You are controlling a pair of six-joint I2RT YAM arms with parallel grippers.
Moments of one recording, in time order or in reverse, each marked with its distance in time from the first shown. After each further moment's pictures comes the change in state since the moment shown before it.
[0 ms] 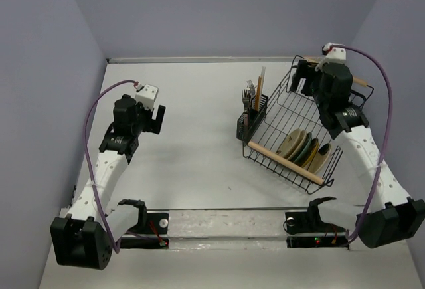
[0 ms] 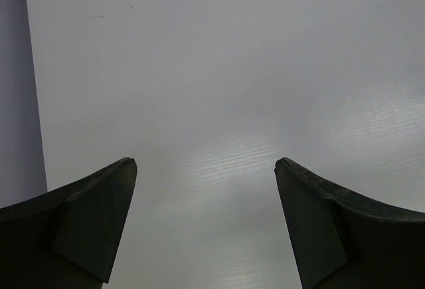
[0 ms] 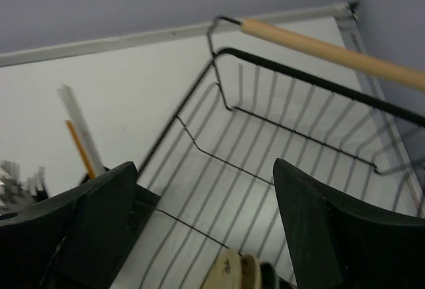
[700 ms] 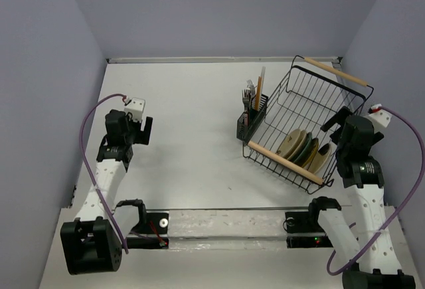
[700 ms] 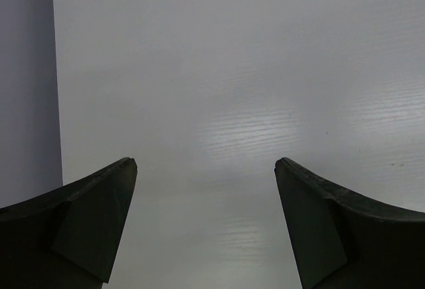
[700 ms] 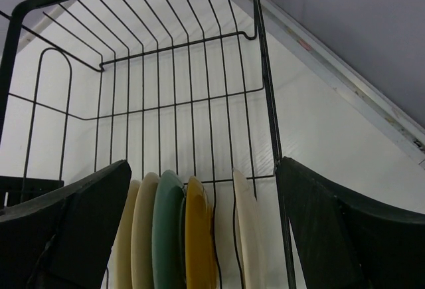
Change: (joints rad) left arm 0.185 -0.043 -0.185 0.056 -0.010 0.053; right arm -0.280 -0.512 -0.421 -0.308 0.212 0.330
